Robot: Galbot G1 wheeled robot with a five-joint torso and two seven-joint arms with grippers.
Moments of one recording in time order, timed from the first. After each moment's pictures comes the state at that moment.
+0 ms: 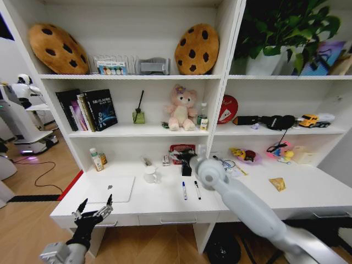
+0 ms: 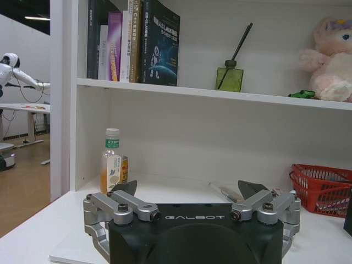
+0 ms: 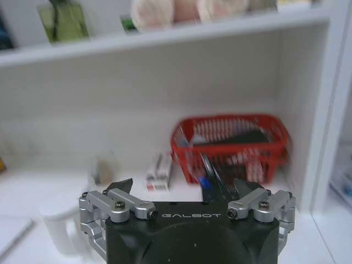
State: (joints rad) left arm 1.92 -1.39 -0.79 -2.43 -0.41 0.15 -0.10; right arm -0.81 1.01 -0.02 1.93 1.00 -0.55 0.59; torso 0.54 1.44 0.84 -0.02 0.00
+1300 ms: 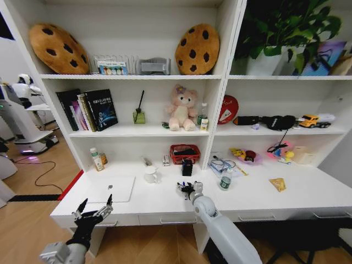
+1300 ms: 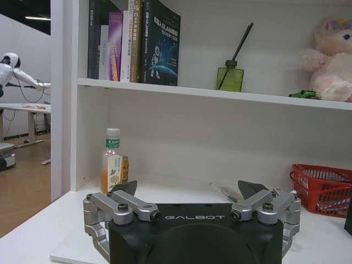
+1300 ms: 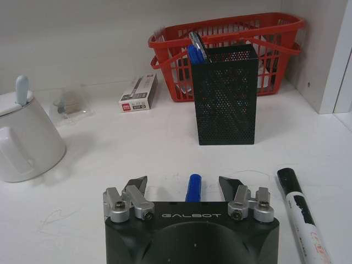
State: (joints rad) left arm 1.92 -1.39 -0.79 -2.43 -0.41 0.15 -0.10; right arm -0.89 1.25 0.01 1.55 0.69 -0.45 0.37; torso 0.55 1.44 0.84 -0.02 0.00
